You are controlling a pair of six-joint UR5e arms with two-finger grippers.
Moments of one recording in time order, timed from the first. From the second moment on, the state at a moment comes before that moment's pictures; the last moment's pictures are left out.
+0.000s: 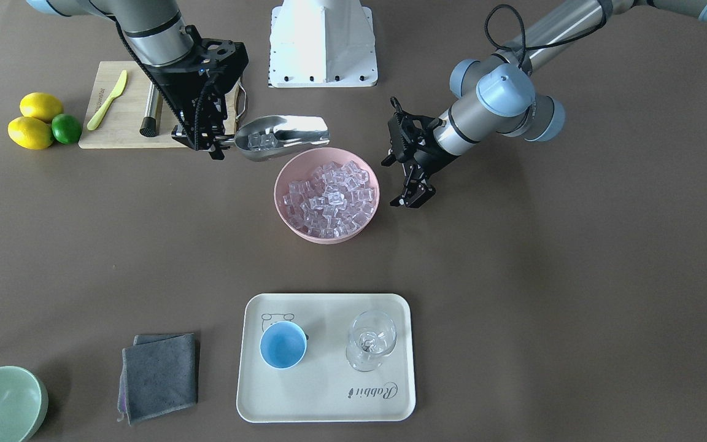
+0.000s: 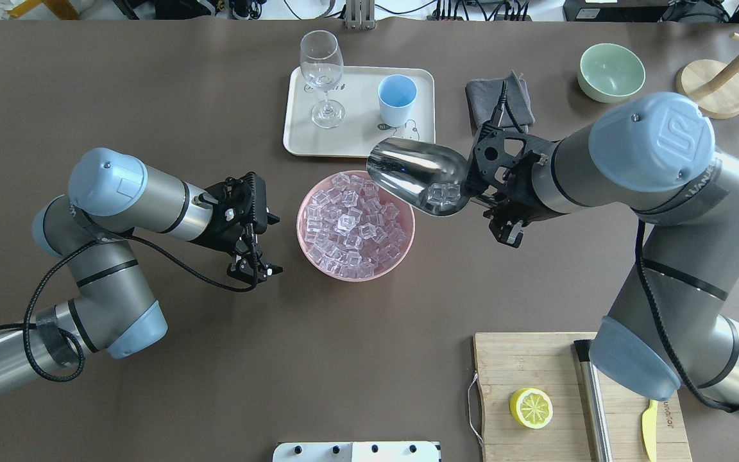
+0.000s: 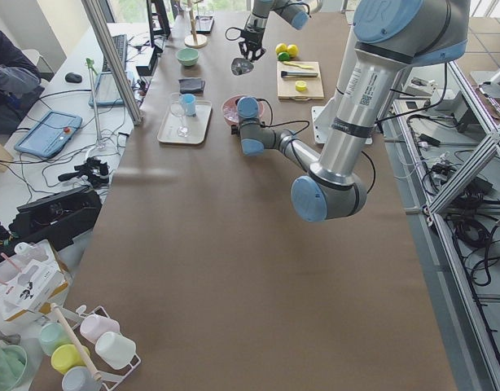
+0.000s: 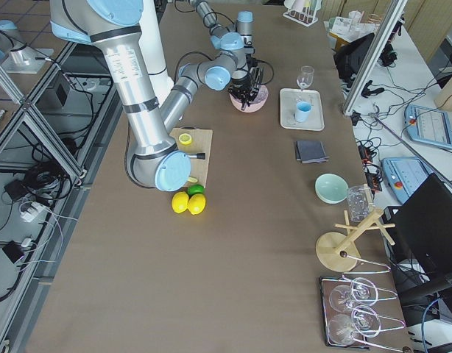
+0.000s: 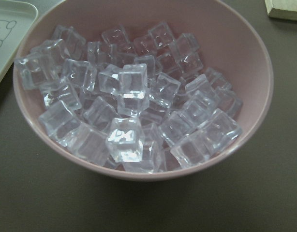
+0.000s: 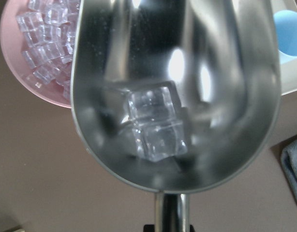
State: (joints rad) left arm -0.61 -2.00 -1.56 -2.43 -2.10 0.05; right arm 0.67 -1.18 2.08 -1.60 1.87 -0.10
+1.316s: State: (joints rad) left arm -1.00 -1.81 -1.58 -2.36 -2.09 -0.03; right arm 0.93 -0.72 1.49 -2.08 2.30 0.30
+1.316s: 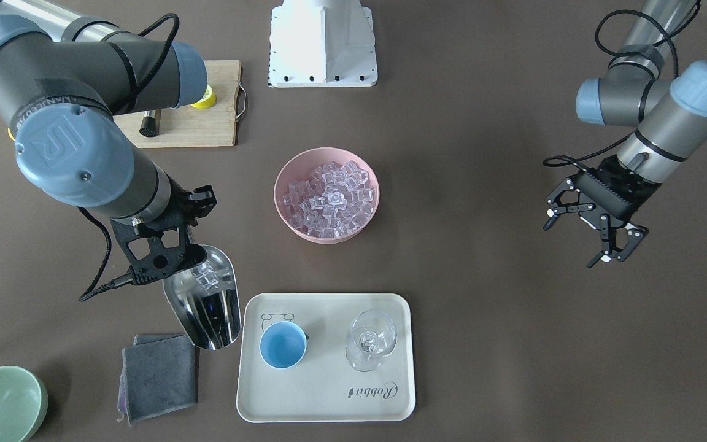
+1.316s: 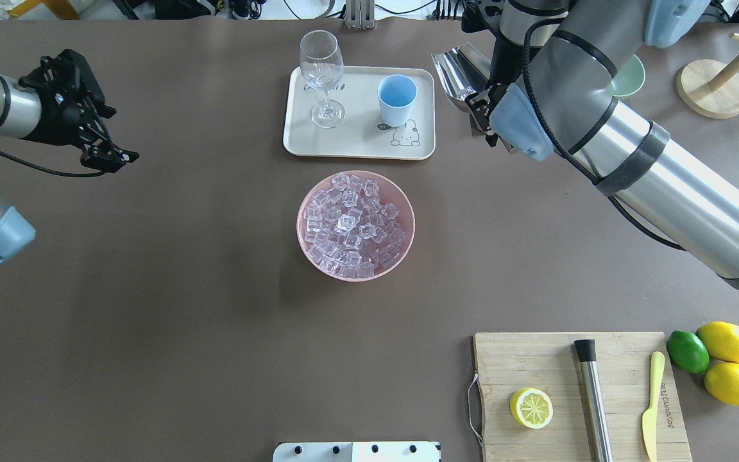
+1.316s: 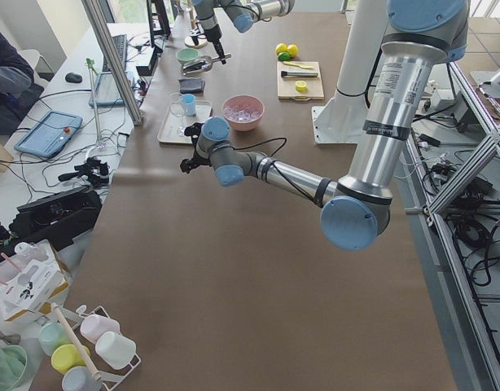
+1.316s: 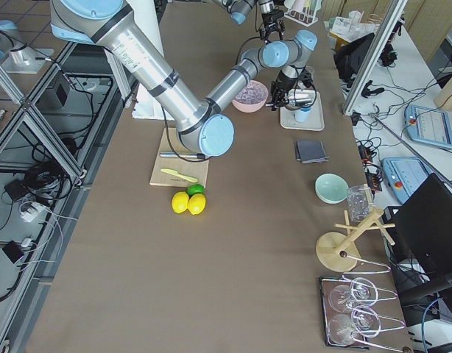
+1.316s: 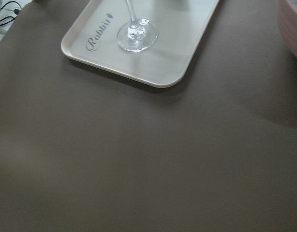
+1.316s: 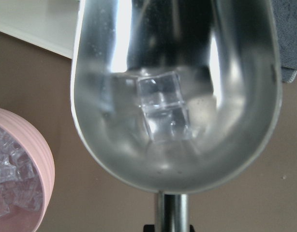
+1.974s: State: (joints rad) left arm -1.35 -1.71 -1.58 -2.02 -2.40 -0.23; right arm 0.93 -0.50 1.24 -2.35 2.27 0.02
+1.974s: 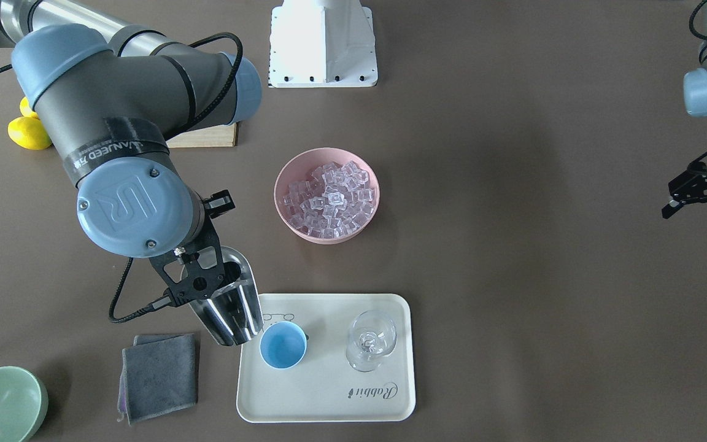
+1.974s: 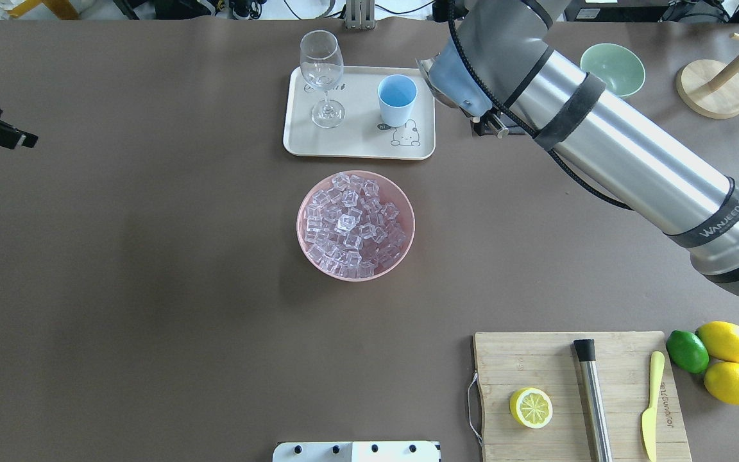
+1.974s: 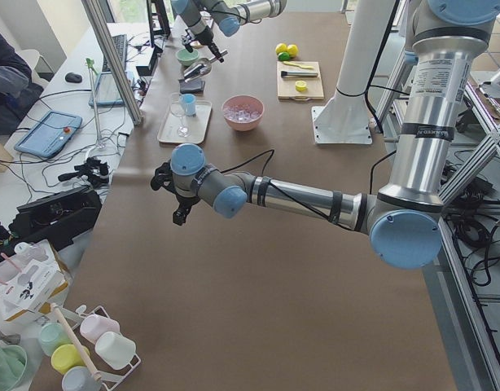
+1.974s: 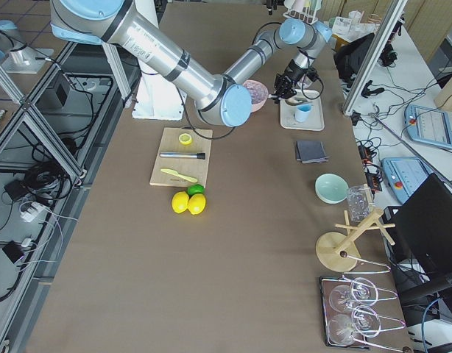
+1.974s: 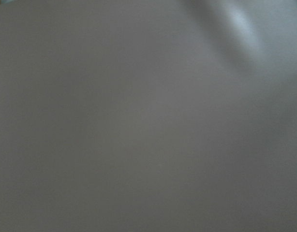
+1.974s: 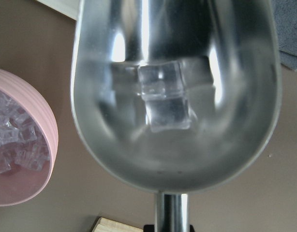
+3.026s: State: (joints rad) left arm -1.49 -1.57 -1.59 -1.67 -2.39 -0.13; right arm 0.92 -0.35 1.01 -2.49 2.21 -0.24
